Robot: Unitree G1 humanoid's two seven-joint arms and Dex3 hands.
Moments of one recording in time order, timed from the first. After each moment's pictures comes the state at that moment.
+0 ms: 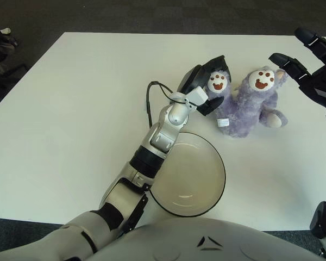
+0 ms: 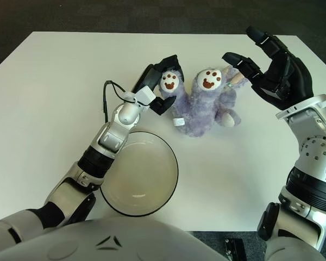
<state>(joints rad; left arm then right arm) -0.52 -0.17 -0.38 0.13 0.41 -0.03 0.03 -0.27 -0.57 -0.57 -0.24 0.87 0.63 0.41</state>
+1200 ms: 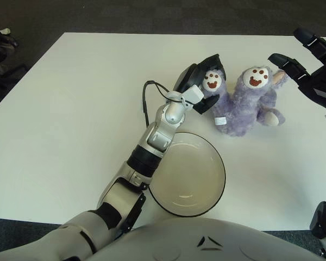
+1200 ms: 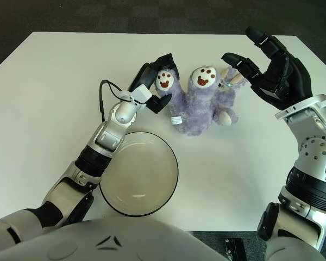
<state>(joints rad) -0.52 -0.14 -0.36 0.12 0.40 -0.02 0.04 -0.27 -0.57 -0.56 -0.24 0.87 0.63 0.40</state>
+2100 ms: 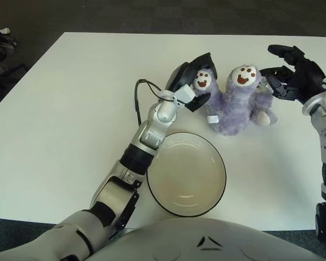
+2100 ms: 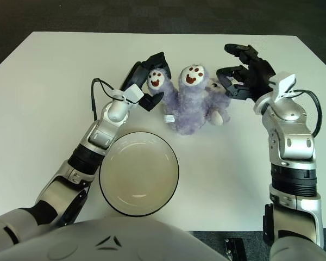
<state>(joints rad) -0.52 -0.08 -0.35 0.12 0.40 -0.07 0.04 -0.29 -0.63 -0.14 -0.16 0.15 0.34 0.21</state>
